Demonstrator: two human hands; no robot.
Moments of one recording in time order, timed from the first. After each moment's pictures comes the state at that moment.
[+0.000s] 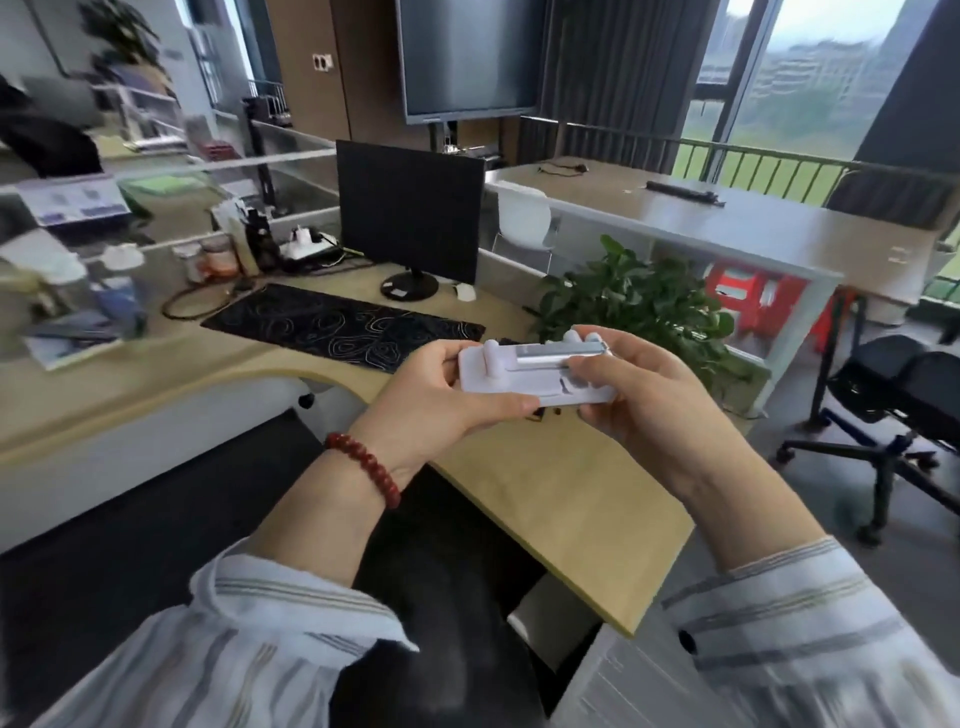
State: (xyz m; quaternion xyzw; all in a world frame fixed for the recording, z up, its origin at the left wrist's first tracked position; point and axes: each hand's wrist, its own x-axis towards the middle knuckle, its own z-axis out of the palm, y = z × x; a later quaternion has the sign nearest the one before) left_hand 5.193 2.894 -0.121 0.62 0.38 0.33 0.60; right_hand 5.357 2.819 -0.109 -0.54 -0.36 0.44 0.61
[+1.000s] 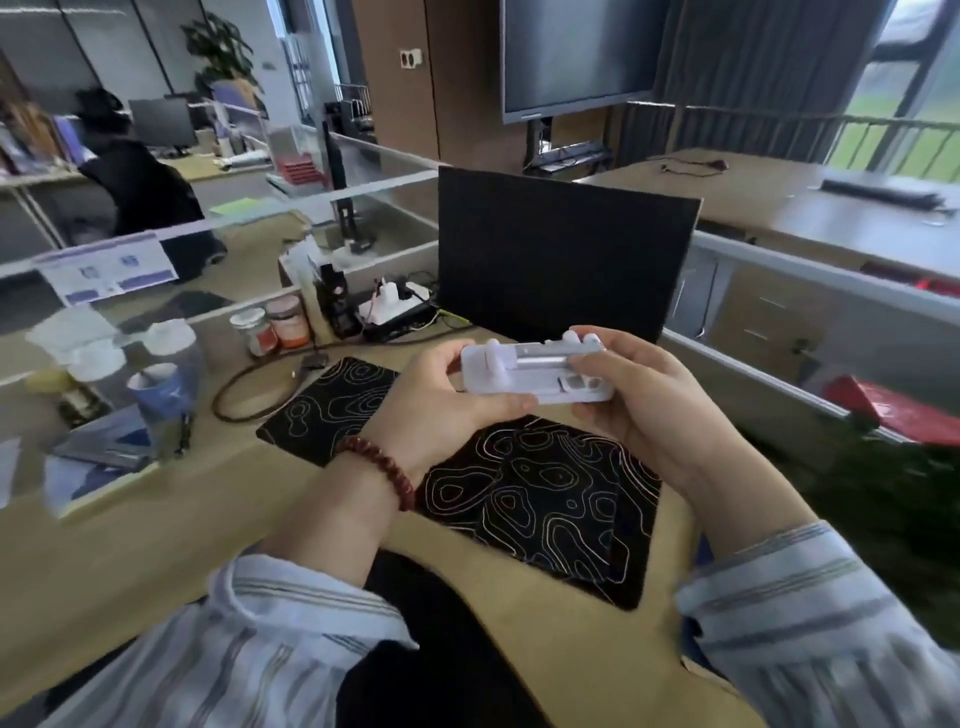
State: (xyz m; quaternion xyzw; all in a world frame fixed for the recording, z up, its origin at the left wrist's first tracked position) left_hand 5.154 3.427 -0.135 0.65 0.50 0.35 0.46; right_hand 5.332 3.389 -0.136 -0.51 -0.40 0.51 0.56
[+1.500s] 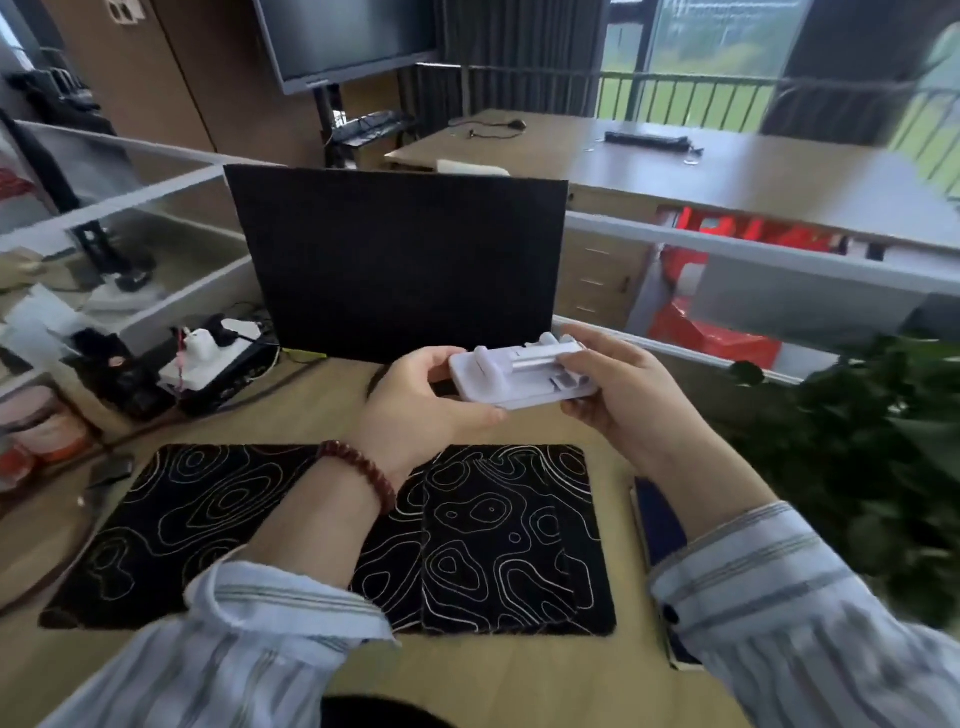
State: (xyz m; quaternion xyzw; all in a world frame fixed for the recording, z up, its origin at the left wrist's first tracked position) left_hand 5.215 3.595 -0.158 0.72 0.37 0.20 0.55; right_hand 5.368 3.491 -0.162 -0.61 -0.22 0.39 0.66
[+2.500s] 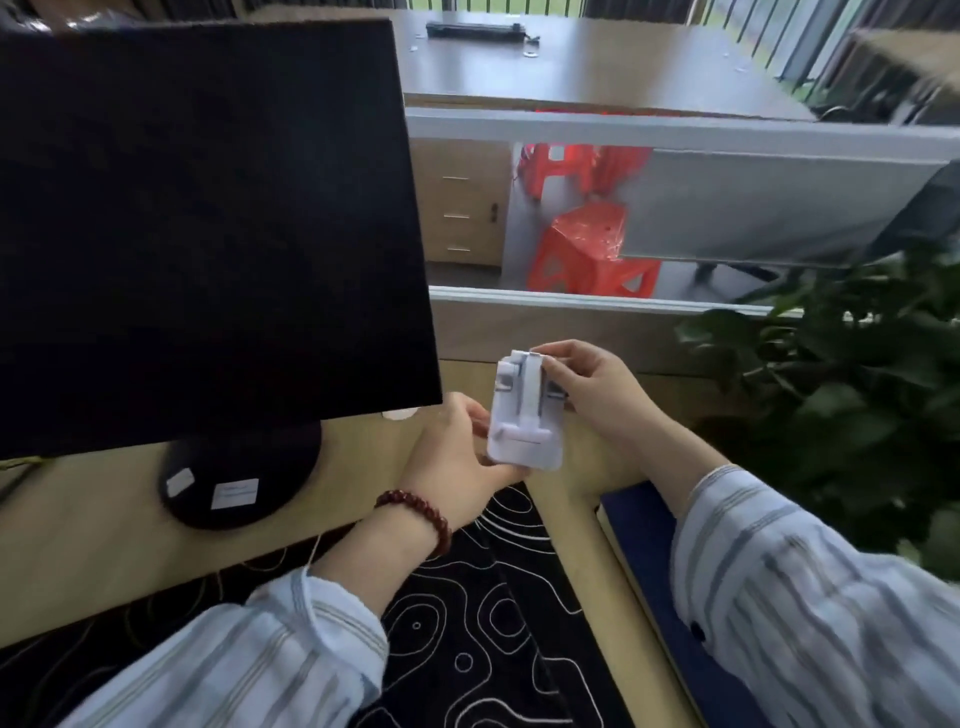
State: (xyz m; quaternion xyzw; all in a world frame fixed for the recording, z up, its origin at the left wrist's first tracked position) left_hand 5.437 3.680 -0.338 0.86 0.26 -0.01 0.44; right_hand 5.573 3.569 -0.348 -0.78 -0.18 0.22 0.55
